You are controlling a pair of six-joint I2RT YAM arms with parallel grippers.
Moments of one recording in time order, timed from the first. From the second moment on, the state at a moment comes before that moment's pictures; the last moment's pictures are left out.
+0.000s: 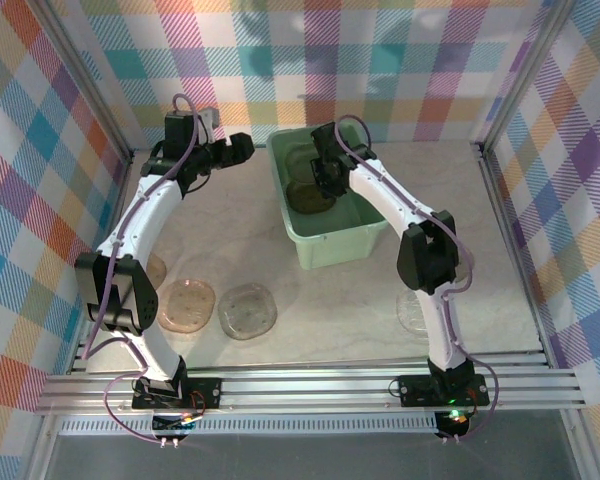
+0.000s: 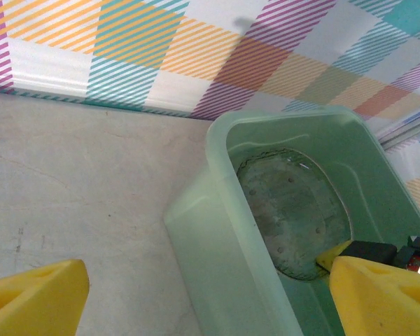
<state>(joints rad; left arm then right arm) -0.14 1.73 1.63 -0.43 0.30 -0.38 0.54 2.23 2.13 -0.86 0.10 1.73</state>
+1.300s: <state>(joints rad) -0.13 1.79 1.73 -0.58 0.32 -0.34 0.54 2.36 2.14 -0.89 0.08 1.78</state>
